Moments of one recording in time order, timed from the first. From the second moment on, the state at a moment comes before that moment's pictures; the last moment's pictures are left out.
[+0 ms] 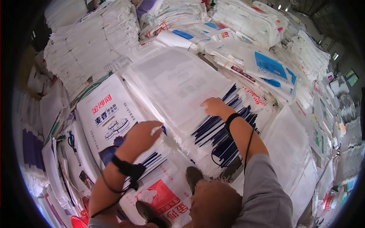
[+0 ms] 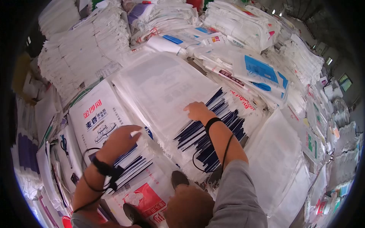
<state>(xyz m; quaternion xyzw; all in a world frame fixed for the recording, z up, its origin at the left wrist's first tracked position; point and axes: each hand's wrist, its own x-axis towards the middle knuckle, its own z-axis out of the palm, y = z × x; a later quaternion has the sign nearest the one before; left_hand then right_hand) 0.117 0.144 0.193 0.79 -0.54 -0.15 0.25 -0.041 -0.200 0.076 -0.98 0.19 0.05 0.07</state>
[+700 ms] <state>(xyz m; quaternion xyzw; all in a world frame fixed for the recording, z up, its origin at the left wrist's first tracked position) 0.039 -0.012 0.011 0.80 -0.51 -0.10 0.29 -0.114 -0.193 -0.001 -0.89 0.30 -0.33 0.10</state>
